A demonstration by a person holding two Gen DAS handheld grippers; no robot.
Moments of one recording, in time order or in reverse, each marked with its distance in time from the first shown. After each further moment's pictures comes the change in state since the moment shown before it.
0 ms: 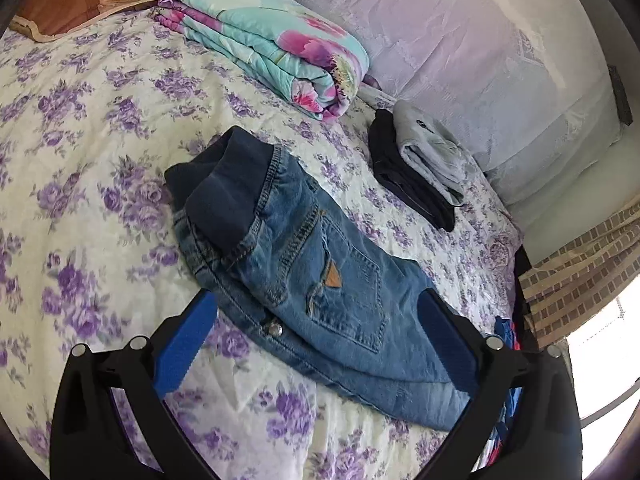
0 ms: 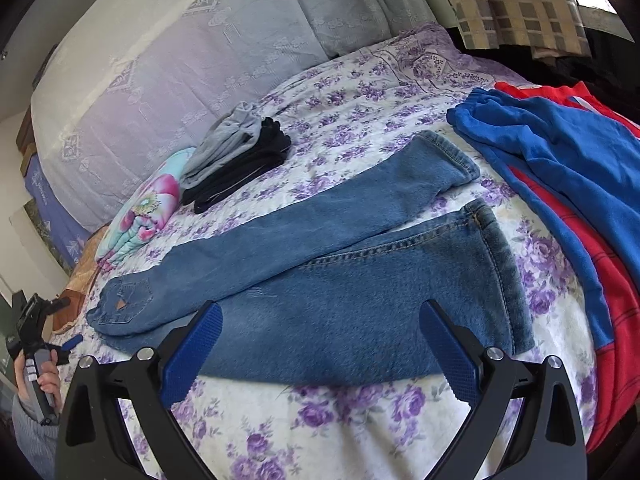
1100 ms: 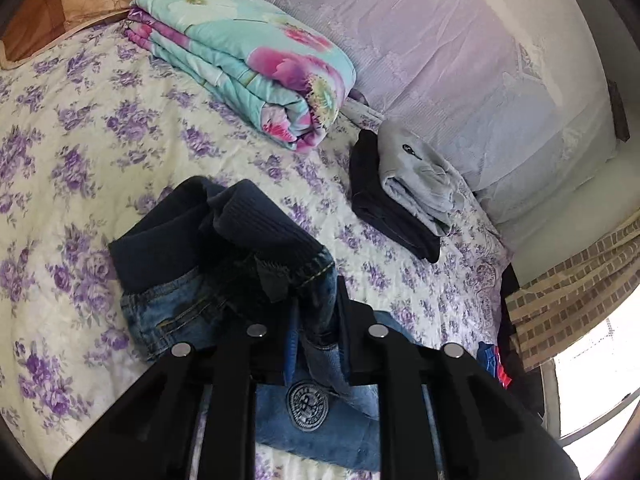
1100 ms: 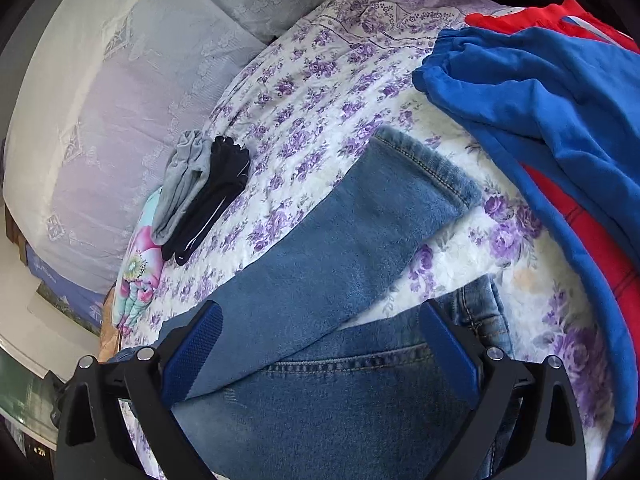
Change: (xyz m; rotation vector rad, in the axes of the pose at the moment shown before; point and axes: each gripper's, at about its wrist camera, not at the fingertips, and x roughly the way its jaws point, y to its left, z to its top) left arm 0.024 -0.035 0.064 -0.005 -0.018 -0.061; right arm 0.075 -0.071 0.079 0.293 0.126 0.075
